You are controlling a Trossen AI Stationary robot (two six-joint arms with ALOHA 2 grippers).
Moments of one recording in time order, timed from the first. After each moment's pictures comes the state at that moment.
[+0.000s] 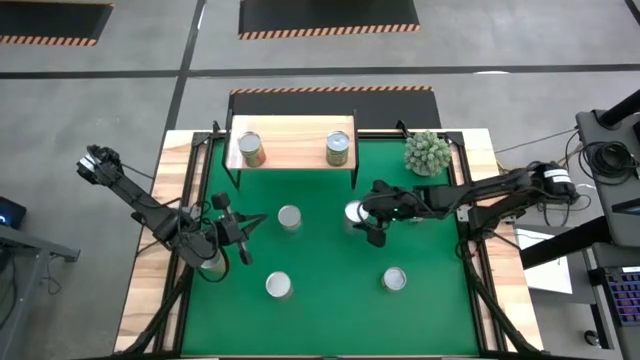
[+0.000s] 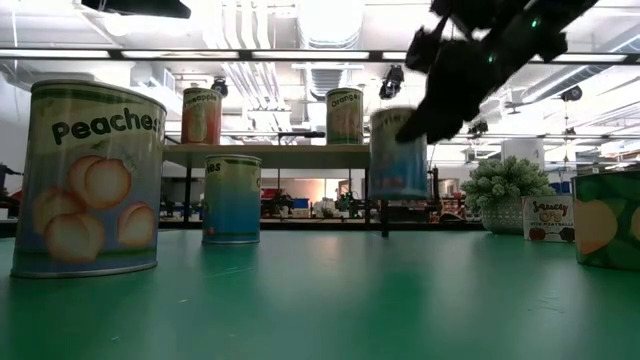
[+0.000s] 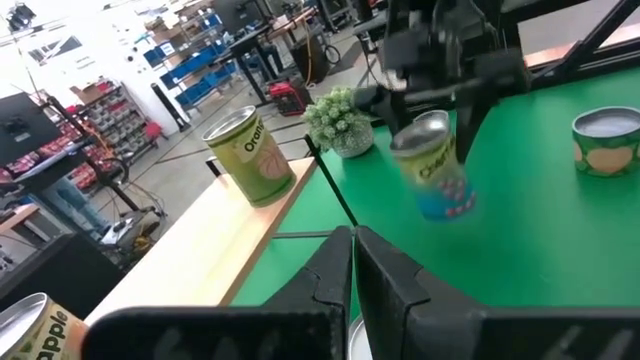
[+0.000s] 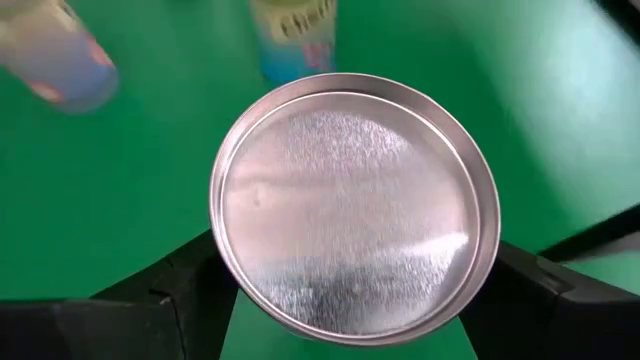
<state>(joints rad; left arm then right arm) -0.65 0.96 0.66 -0.12 -1.12 0.02 0.01 1.32 0.73 -0.07 0.08 0.13</state>
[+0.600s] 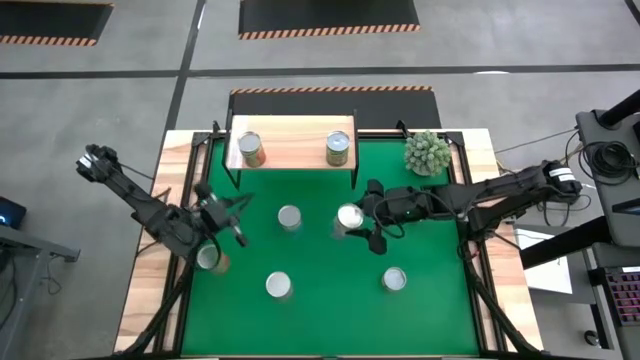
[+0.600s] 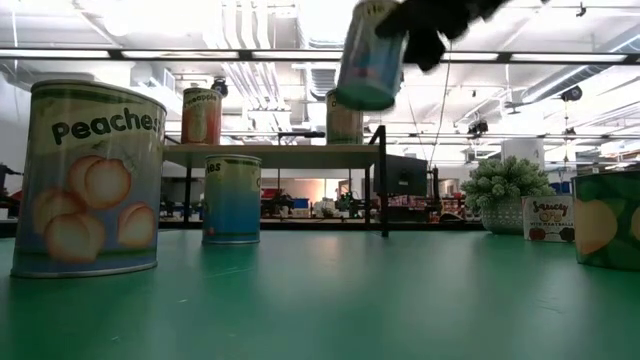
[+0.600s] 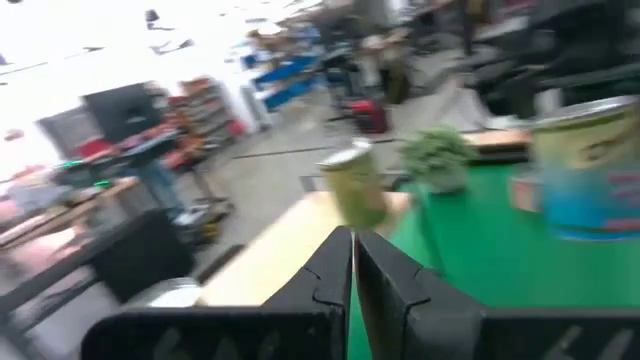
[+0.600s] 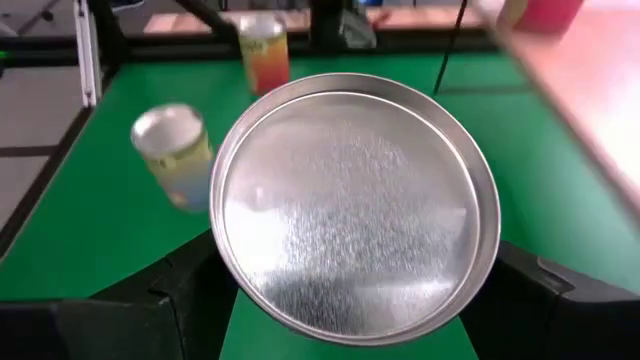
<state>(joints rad) -0.65 0.88 0.70 -0.06 -1.37 0.09 0.11 1.27 0.95 -0.13 0.08 0.08</state>
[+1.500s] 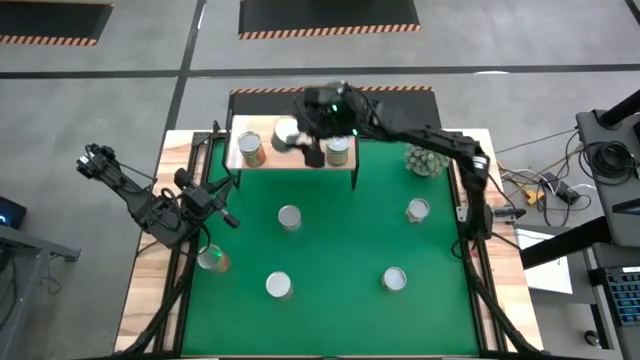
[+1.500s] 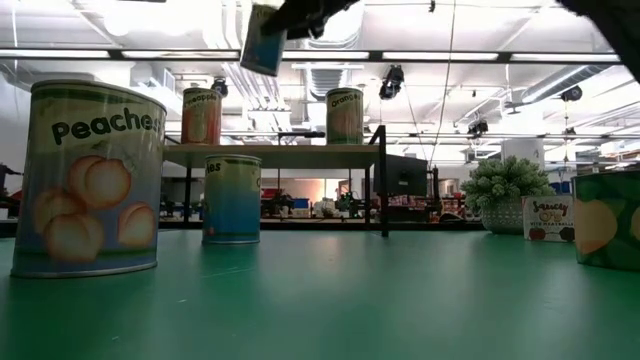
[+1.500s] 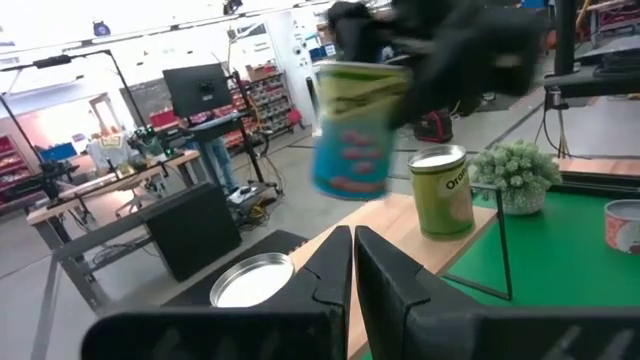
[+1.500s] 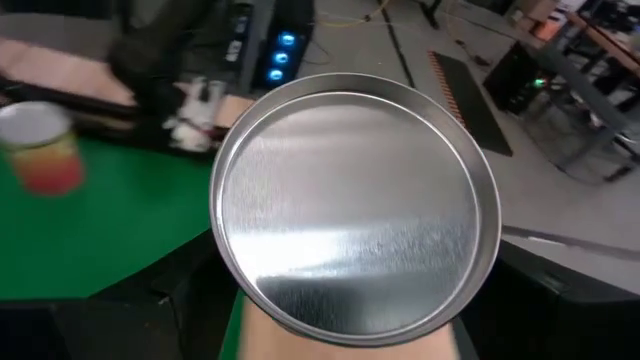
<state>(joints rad) -0.65 0.76 0.69 -0.15 -1.54 0.01 -0.33 1.98 2.17 -0.58 -0.16 -0.43</state>
